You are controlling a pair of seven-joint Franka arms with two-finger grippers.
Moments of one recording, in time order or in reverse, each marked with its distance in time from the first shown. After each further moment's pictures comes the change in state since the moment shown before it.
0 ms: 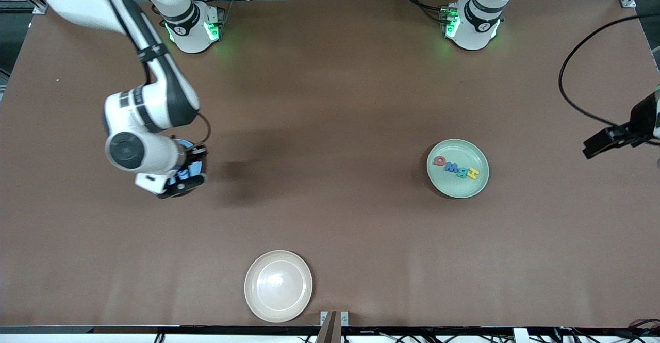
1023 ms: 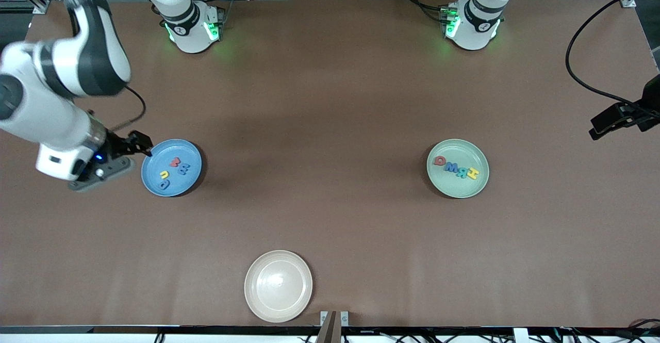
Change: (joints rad) left arm -0.035 -0.042 0.023 -0.005 -0.044 -0.024 0.069; right arm 0.002 -0.278 -0.091 0.111 0.045 -0.105 -0.184
